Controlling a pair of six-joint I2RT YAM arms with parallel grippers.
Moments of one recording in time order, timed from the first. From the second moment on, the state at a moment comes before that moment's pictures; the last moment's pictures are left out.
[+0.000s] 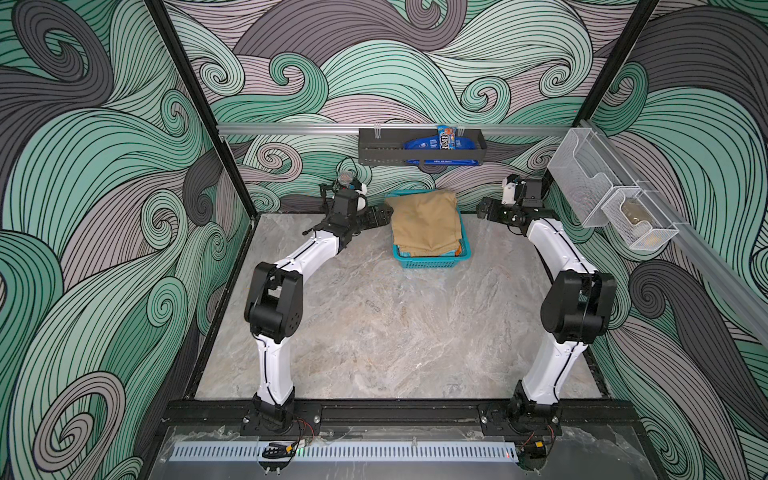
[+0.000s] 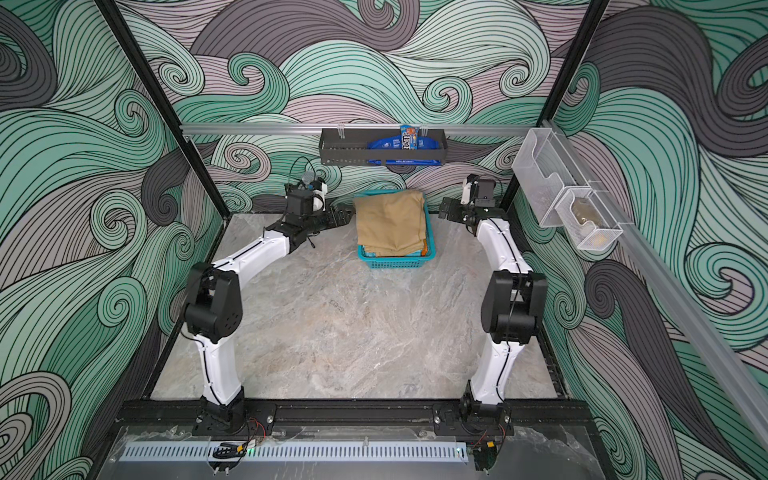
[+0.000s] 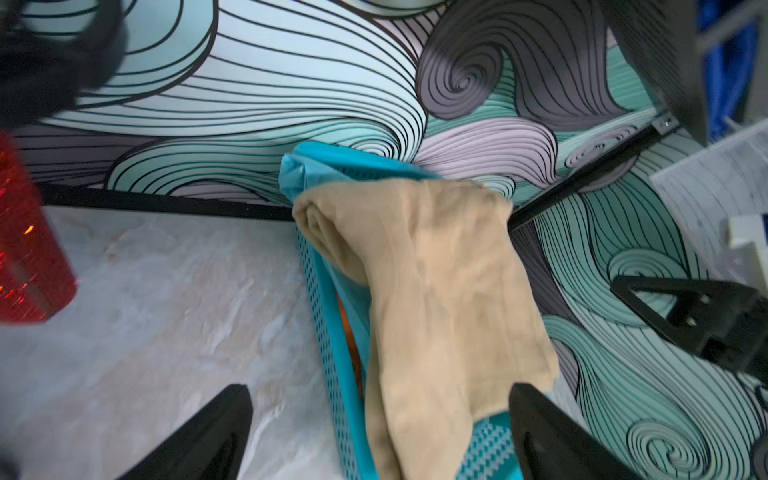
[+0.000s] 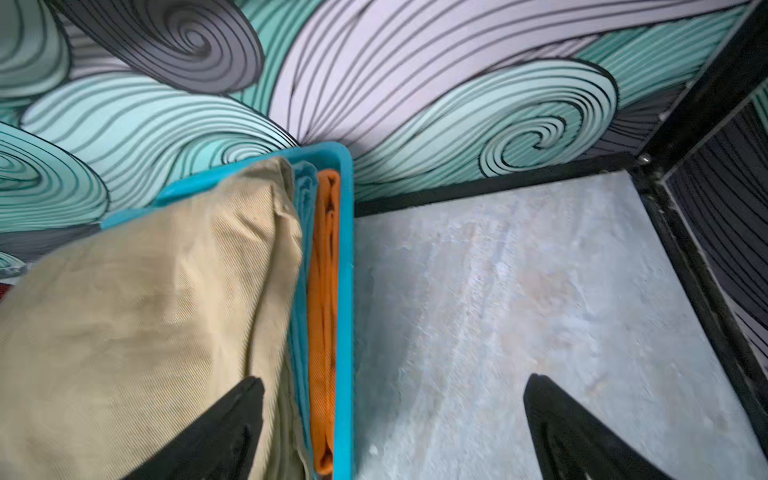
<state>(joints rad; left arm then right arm) -0.34 1.87 1.45 0.03 0.26 -0.45 -0.08 1.88 1.62 -0.46 -0.11 0.16</state>
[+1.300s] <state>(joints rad) 0.00 1.57 0.18 1.30 0.14 -0.01 -0.08 1.55 0.20 1.27 -0.06 0.00</state>
